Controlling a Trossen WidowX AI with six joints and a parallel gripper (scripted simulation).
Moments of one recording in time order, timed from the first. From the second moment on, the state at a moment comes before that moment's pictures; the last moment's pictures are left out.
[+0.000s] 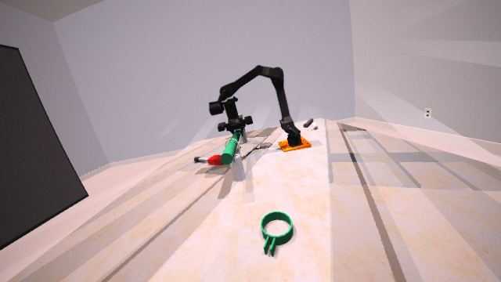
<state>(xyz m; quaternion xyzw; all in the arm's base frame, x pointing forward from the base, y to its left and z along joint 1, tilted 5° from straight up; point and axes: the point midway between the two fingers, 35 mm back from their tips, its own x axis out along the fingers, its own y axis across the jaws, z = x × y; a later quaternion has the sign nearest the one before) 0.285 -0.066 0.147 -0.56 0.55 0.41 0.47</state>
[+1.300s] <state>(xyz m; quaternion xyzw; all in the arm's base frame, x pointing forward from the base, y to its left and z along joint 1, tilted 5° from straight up) 0.284 -0.086 0.146 -0.56 0.54 0.42 0.47</state>
